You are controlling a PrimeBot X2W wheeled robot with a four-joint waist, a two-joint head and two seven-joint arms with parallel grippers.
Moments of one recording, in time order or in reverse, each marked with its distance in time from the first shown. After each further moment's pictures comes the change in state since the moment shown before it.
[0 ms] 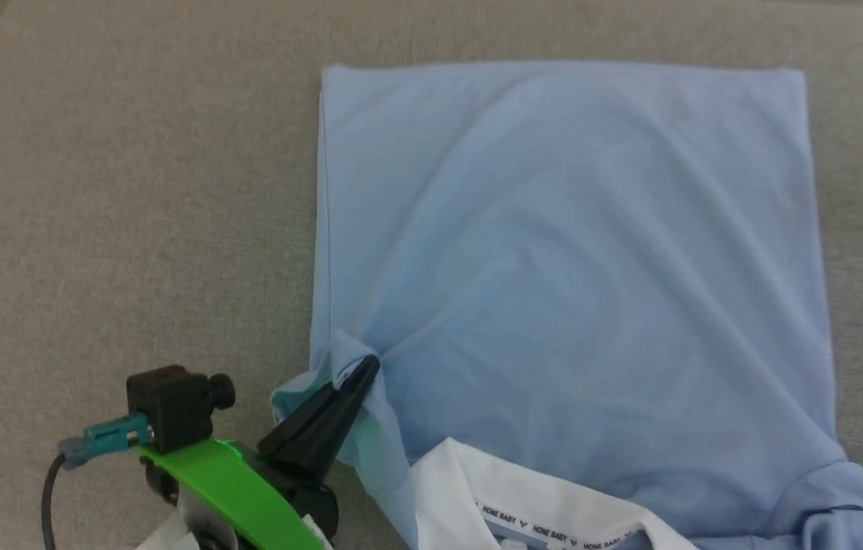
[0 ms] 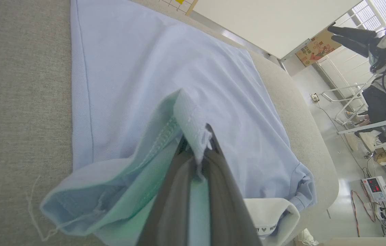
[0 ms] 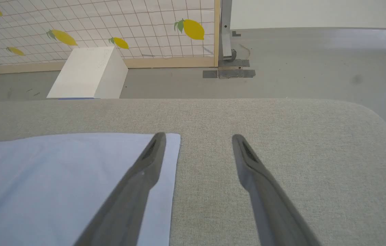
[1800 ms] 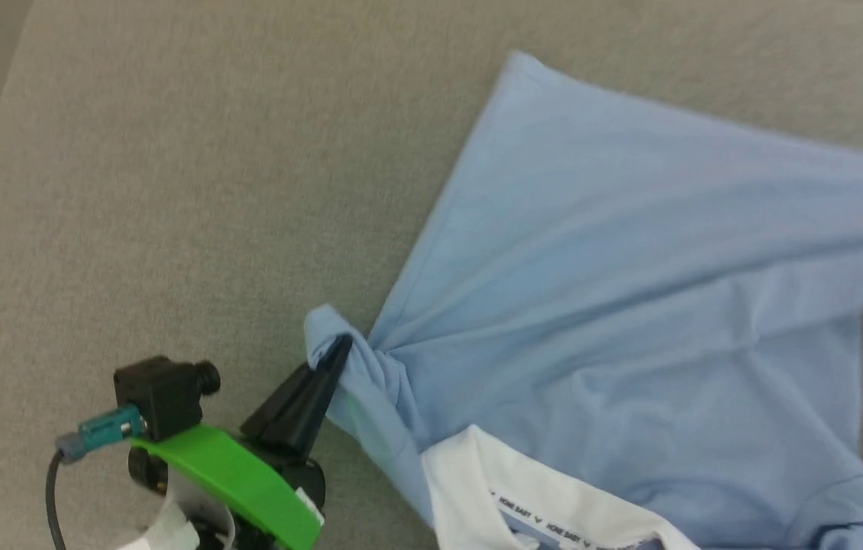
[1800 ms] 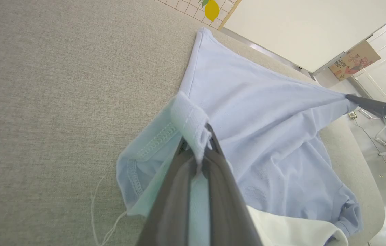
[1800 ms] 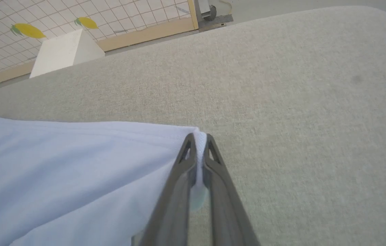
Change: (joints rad) left arm -0.047 -0.019 0.012 0.095 0.064 0.012 -0.074; right arm 0.305 0.042 -0.189 0.020 0.063 0.000 -0.192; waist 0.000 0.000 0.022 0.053
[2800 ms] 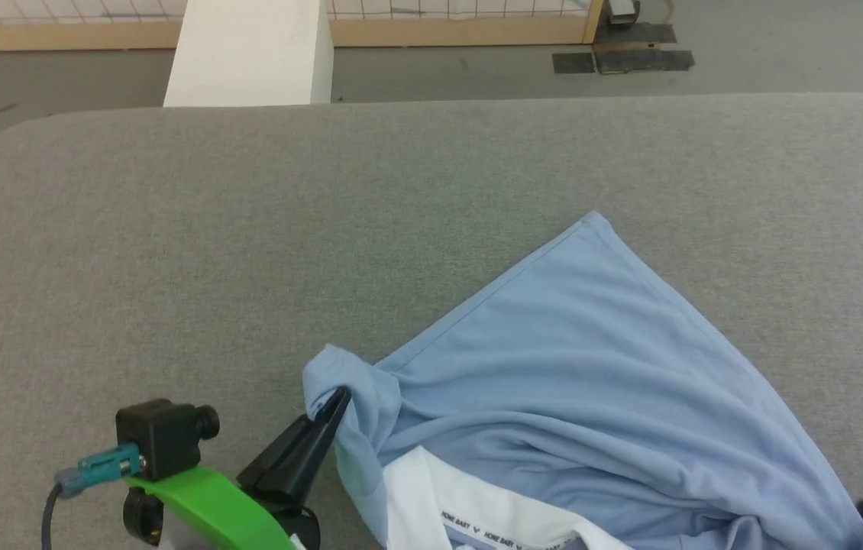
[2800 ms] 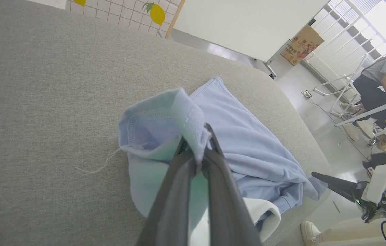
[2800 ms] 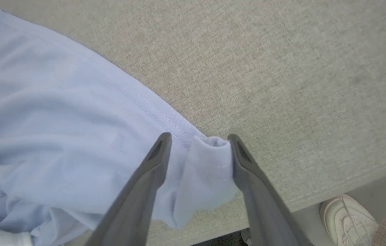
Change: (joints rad) left arm 0.121 0.040 -0.001 -0.077 -0.031 0.044 0.053; right arm 0.610 0.270 -0.007 -0.100 0.099 0.000 -0.052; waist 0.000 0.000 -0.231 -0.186
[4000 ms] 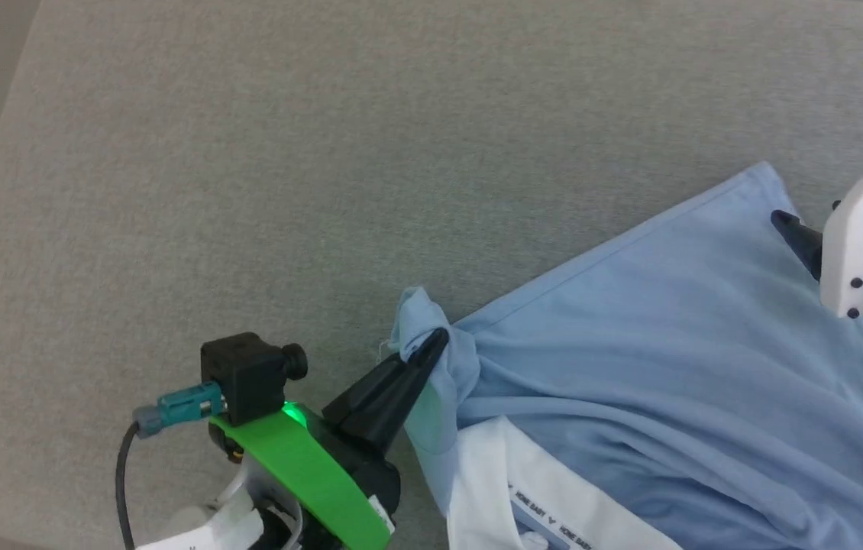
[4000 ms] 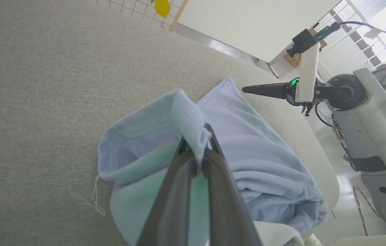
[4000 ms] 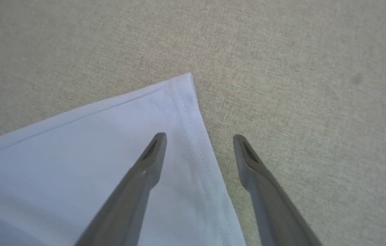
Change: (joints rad) left arm -0.215 -0.085 -0.128 0.049 0.032 -0.096 -0.010; right arm -0.716 -0.287 0.489 0.142 -0.183 0.000 0.272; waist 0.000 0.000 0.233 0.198
